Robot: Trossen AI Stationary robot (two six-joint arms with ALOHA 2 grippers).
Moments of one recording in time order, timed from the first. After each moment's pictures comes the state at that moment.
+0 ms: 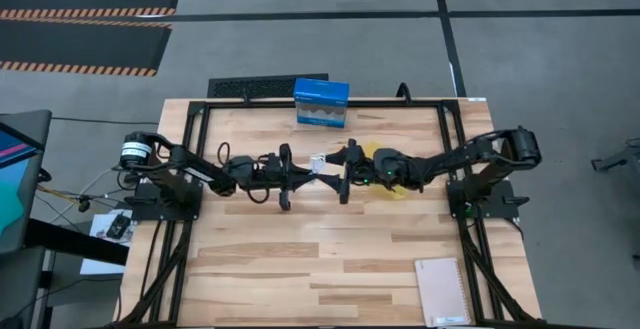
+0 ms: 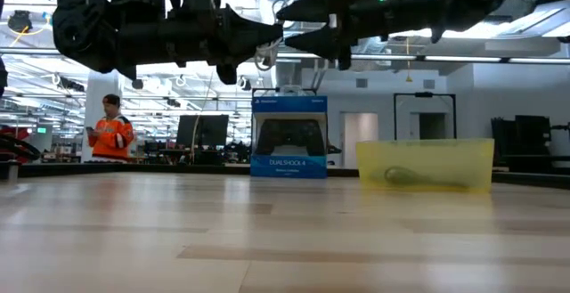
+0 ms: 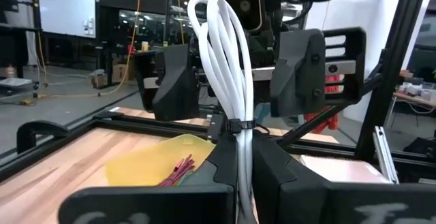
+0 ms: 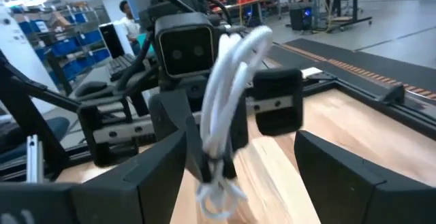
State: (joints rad) left arm 0.04 1.64 0.46 1.33 0.00 -0.13; right arm 0.00 1.58 0.76 0.80 0.14 0.25
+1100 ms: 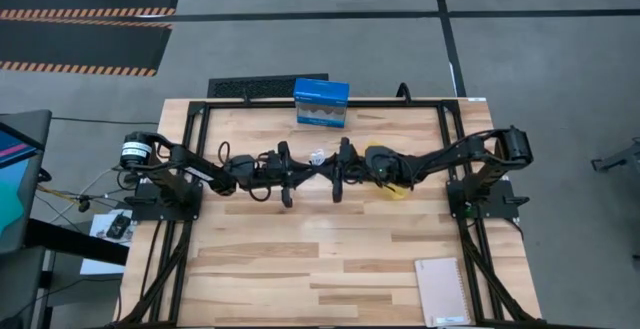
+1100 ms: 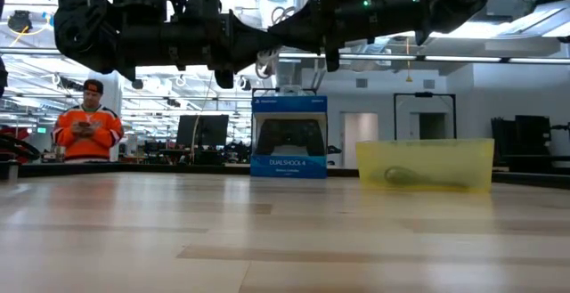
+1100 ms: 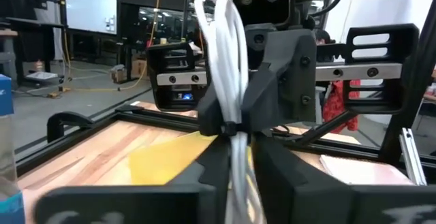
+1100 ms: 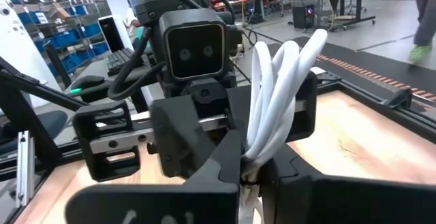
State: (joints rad) left arm 0.05 1.64 0.46 1.31 -0.06 -0.13; right arm -0.04 1.64 0.82 0.77 0.13 0.23
